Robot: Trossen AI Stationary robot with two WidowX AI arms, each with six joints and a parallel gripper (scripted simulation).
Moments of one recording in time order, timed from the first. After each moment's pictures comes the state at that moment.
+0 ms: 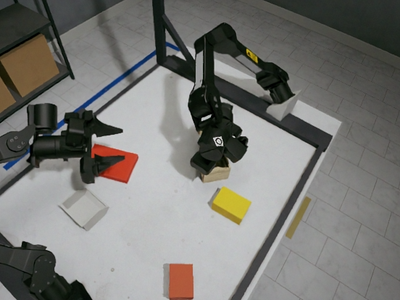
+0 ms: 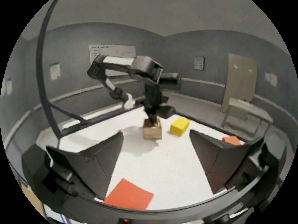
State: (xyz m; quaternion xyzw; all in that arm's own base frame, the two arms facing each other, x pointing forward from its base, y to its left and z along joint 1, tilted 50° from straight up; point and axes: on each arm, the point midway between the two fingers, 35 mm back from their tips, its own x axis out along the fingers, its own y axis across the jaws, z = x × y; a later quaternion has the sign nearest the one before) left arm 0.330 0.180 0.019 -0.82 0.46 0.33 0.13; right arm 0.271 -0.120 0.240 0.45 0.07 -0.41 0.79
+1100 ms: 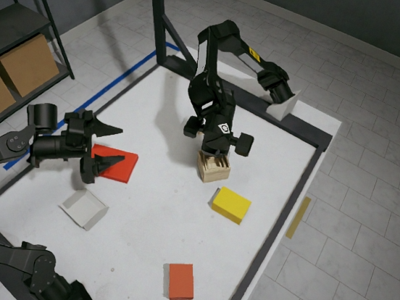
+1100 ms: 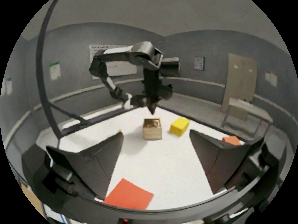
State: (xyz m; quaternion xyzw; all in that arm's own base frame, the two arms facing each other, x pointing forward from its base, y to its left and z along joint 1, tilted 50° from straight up) left arm 0.313 0.210 0.050 -0.56 0.56 -0.02 0.61; right arm 0.271 -0.120 0.240 0.45 0.07 -0.41 0.79
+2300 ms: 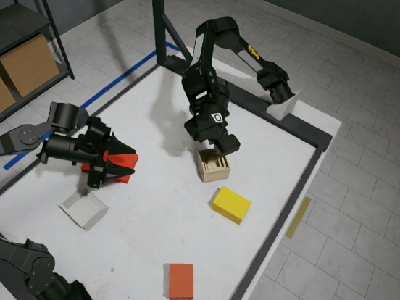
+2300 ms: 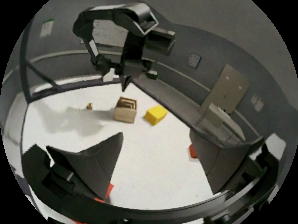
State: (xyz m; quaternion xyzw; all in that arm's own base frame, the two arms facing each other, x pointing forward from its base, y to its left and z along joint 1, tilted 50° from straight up) left arm 0.310 0.196 0.078 -0.32 0.52 -0.22 0.76; right arm 0.268 -0.131 0.195 0.34 0.25 -0.40 0.81
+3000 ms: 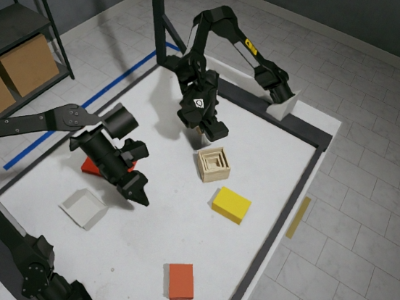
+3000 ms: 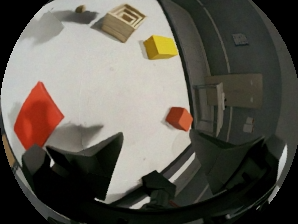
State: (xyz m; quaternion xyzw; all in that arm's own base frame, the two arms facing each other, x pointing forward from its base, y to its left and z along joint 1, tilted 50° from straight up) left arm 0.308 0.120 0.104 -0.31 0.52 -0.22 0.76; right arm 0.237 -0.145 0.119 0.25 0.61 -0.12 0.75
